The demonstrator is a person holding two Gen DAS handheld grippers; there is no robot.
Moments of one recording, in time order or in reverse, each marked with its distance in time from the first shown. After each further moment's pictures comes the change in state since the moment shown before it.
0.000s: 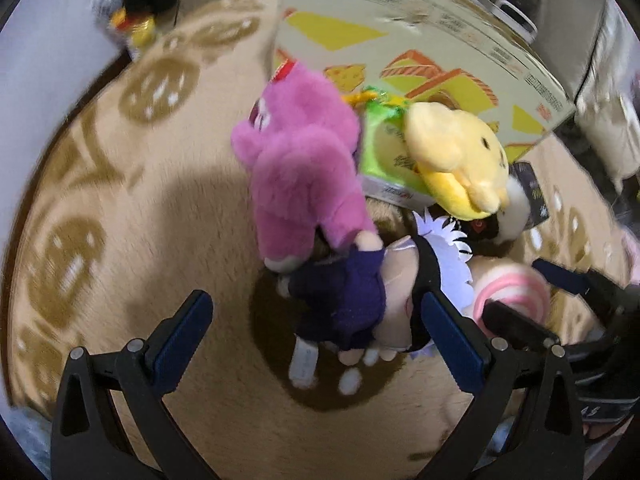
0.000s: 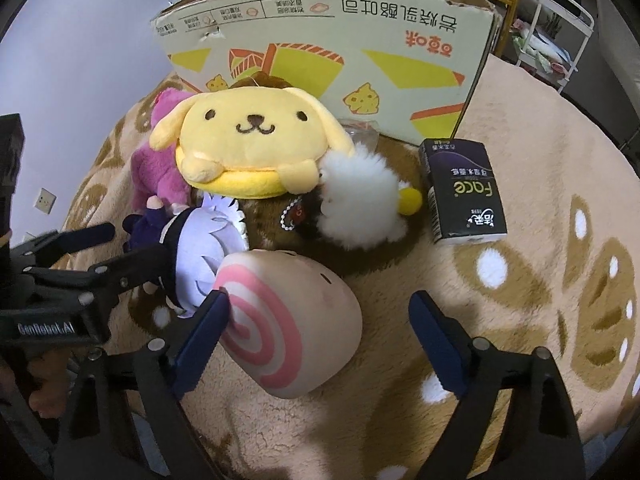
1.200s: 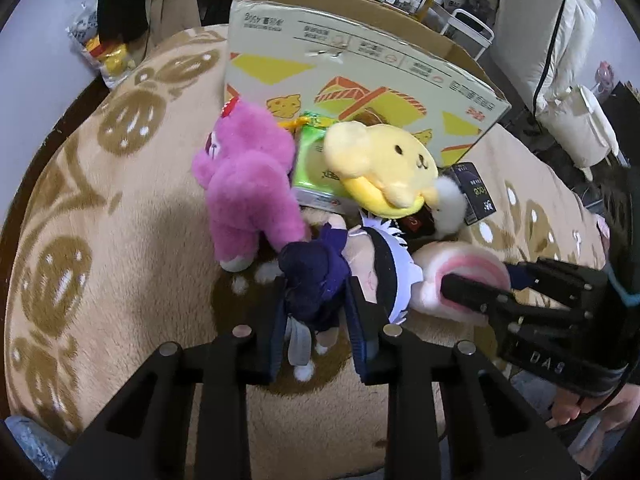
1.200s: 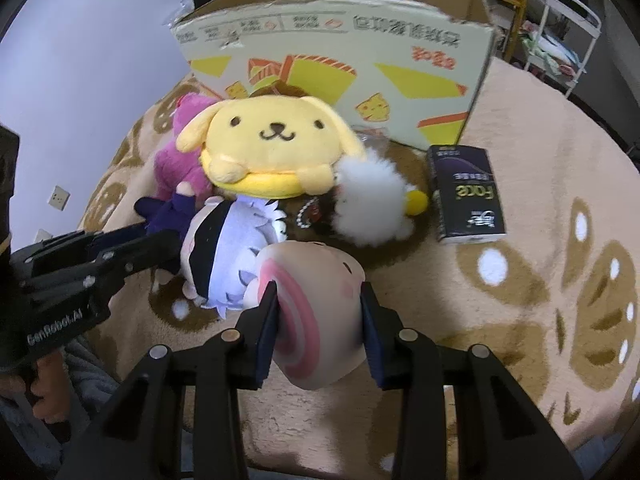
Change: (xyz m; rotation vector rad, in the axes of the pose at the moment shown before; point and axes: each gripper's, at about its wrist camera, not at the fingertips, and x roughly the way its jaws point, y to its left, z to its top) left arm -0.037 -0.029 -0.014 0.097 -0.086 -0.077; right arm -0.009 0.010 0.003 0.000 -0.013 0.034
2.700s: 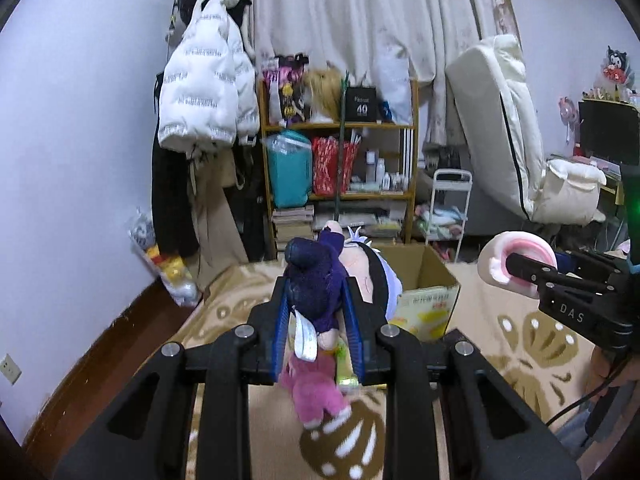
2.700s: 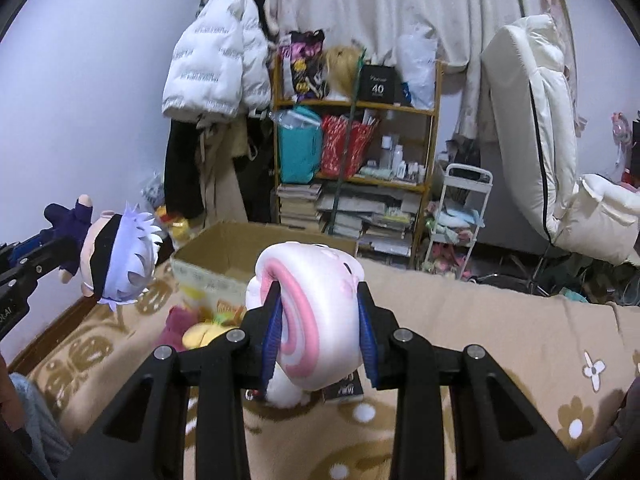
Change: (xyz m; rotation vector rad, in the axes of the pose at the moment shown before) left arm -0.170 -0.037 -0.004 0.220 -0.761 0.188; right arm -0.162 0.003 -0.009 0.002 -0.749 -0.260
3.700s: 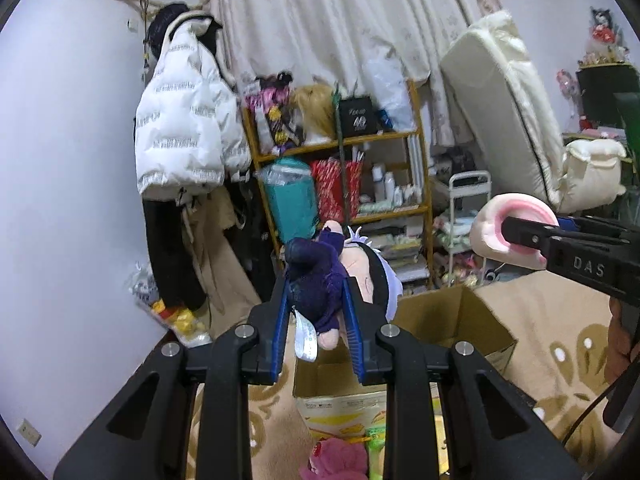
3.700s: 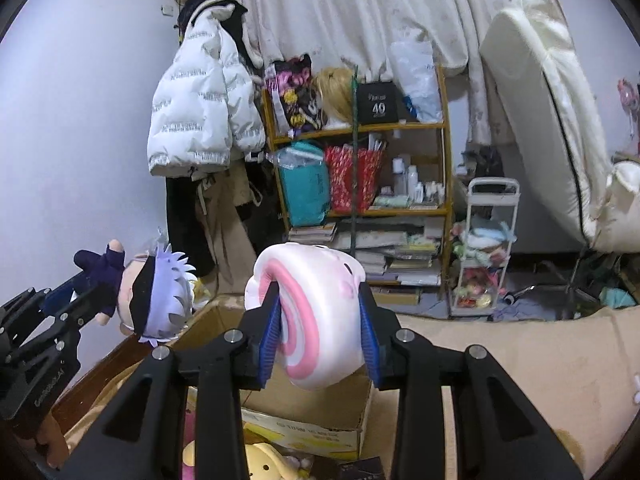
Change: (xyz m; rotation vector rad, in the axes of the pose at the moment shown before) left arm 0.110 -0.022 0.050 0.128 -0.041 0.070; right arm 0.095 -0.017 0.058 0.124 -0.076 0.093
